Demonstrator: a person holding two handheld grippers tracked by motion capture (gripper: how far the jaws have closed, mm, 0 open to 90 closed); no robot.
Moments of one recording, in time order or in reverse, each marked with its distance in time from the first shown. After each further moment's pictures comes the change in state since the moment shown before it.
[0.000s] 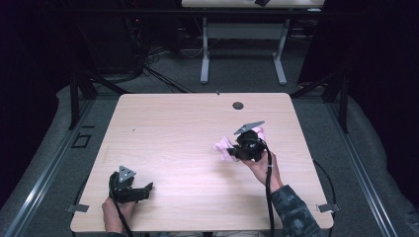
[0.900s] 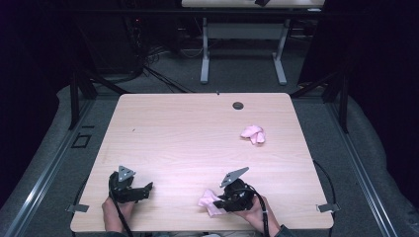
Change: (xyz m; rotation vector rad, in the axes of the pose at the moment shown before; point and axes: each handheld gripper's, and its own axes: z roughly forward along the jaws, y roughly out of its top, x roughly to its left) left arm 0.001 0.000 0.001 0.003 -0.005 -0.012; right arm 0.094 -0.083 0.013 0.144 0.278 -0.122
